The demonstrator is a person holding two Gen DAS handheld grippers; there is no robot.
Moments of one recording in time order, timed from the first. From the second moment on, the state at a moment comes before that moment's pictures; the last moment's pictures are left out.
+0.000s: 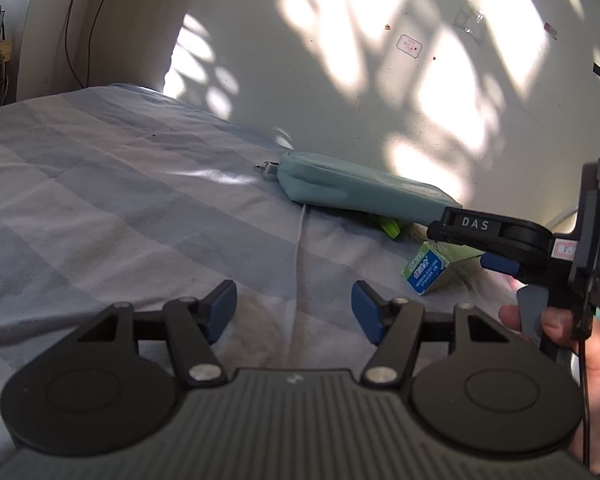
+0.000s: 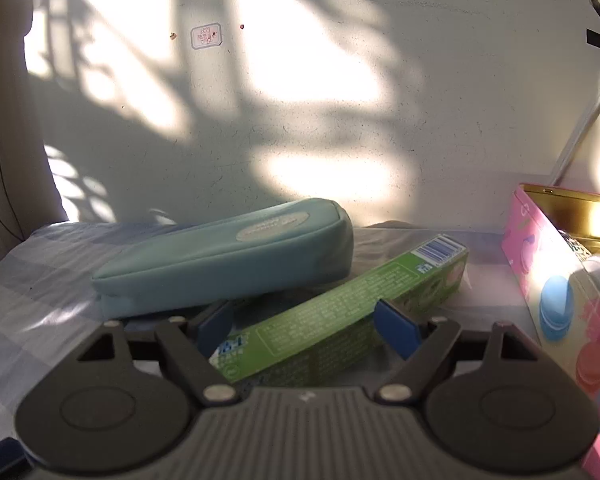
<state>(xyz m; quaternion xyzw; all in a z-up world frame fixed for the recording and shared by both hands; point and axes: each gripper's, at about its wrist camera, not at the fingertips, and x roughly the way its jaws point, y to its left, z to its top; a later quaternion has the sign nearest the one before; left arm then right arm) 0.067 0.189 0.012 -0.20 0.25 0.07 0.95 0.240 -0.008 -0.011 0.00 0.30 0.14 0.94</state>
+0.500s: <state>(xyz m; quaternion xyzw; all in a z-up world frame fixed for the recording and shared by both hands) 0.066 0.188 0.012 -0.20 0.25 0.06 0.95 0.203 -0.085 -0.020 0.13 0.33 0.20 0.91</state>
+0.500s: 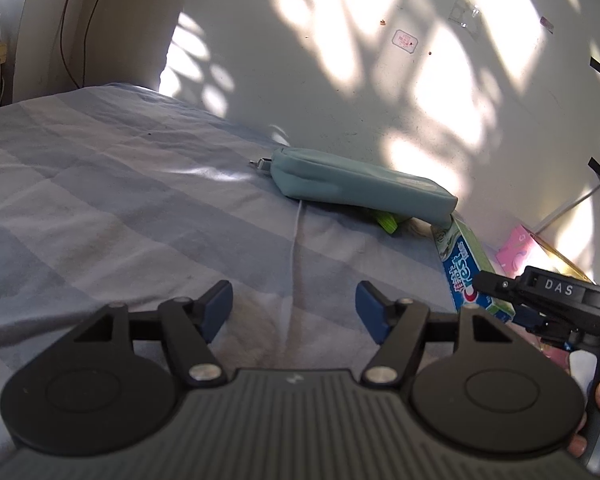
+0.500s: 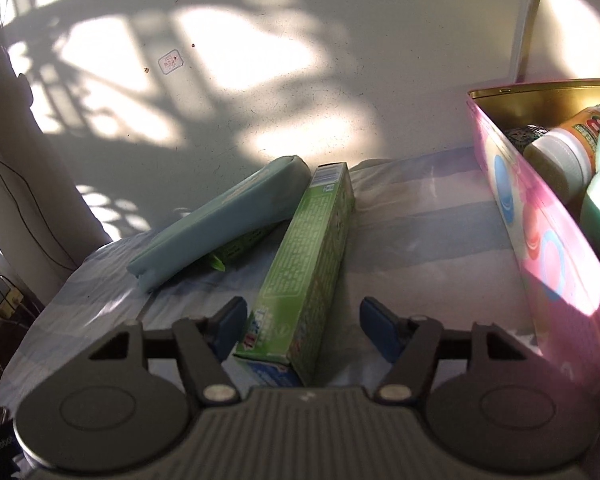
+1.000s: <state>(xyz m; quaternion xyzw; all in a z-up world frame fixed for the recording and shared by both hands) 0.061 0.161 0.019 -0.16 0.23 -0.07 0.96 0.042 -0.218 0.014 -0.14 0.30 0.28 0.90</state>
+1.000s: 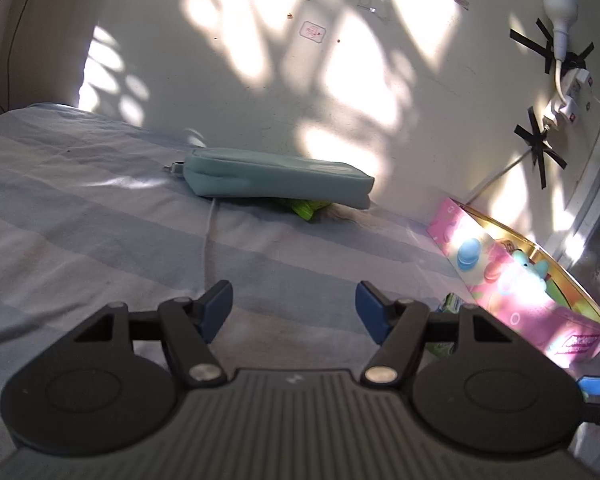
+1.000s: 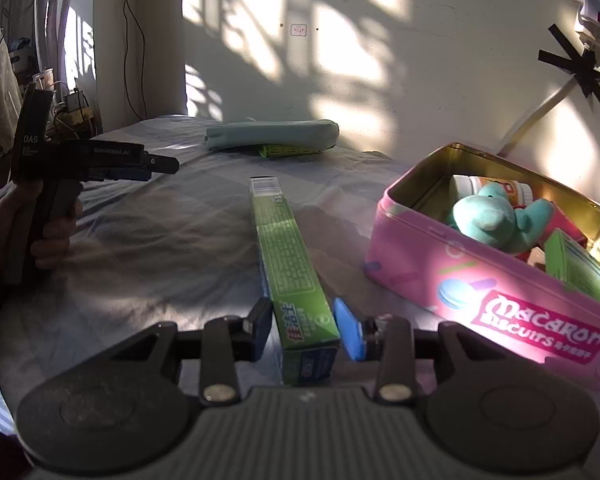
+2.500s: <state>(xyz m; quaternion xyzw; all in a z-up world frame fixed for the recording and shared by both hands) 0.139 -0.076 0.083 -0.09 0.26 -0.26 0.92 0.116 -0.363 0.019 -0.01 0.19 0.10 0.98</state>
